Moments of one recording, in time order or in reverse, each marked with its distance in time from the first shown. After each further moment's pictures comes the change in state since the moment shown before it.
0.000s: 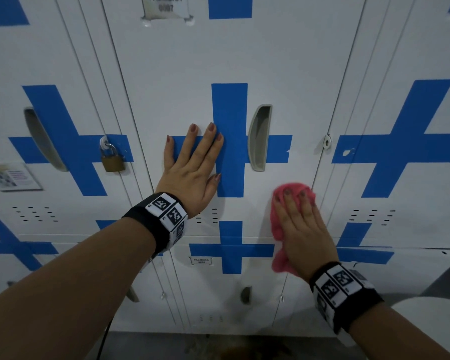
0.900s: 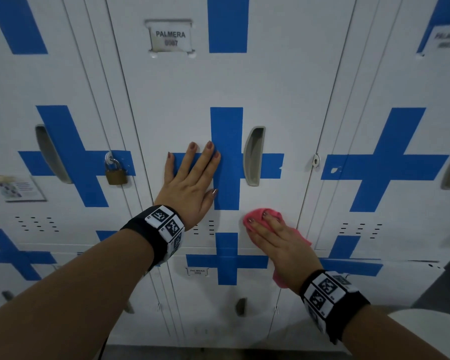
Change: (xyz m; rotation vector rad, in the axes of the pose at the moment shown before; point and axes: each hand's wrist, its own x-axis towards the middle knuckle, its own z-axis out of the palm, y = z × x) left_hand -0.001 -0.003 0.000 -0.001 -0.010 0.017; right_hand 0.003 -0.009 -0.016 0.088 0.138 -0.295
